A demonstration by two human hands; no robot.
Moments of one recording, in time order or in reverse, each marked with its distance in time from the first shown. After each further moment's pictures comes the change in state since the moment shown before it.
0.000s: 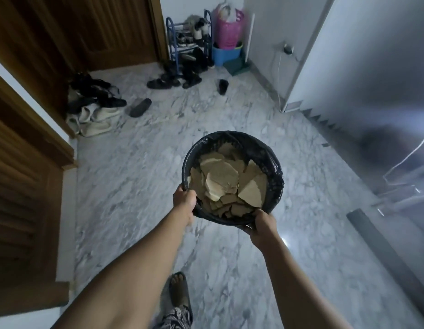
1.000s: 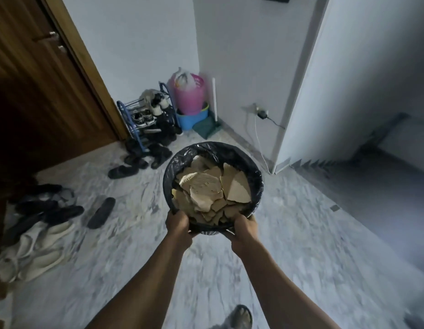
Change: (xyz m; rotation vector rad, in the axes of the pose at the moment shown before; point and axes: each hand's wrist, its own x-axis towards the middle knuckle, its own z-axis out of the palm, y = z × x) left_hand 0.426 0.457 0.323 -0.071 -0.041 -0.031; right_hand 0.407 -0.436 0.365 0.253 -0.022 -0.092
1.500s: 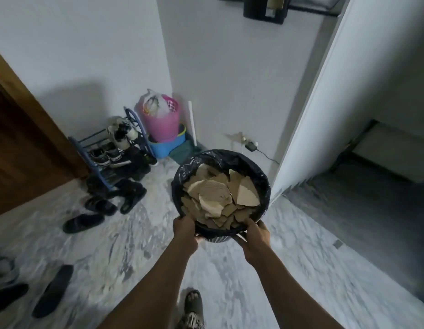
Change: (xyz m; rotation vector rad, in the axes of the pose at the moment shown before) left_hand 0.227 0.188 0.243 -0.010 -0.229 -0.068; right_hand 0.262 -0.190 0.136 0.086 0.172 -0.081
